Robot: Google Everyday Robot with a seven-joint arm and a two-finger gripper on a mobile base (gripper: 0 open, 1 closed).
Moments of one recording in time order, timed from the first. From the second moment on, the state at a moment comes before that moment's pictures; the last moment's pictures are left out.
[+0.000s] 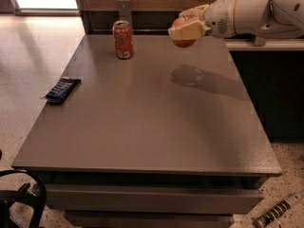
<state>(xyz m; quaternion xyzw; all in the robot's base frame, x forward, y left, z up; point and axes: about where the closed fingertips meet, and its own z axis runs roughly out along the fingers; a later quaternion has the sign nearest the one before) 0.691 -0.094 0.974 -0.46 0.67 0.25 0.53</state>
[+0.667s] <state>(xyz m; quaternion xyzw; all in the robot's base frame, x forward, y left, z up) 0.713 -0.077 0.964 -0.45 0.69 0.24 0.52</state>
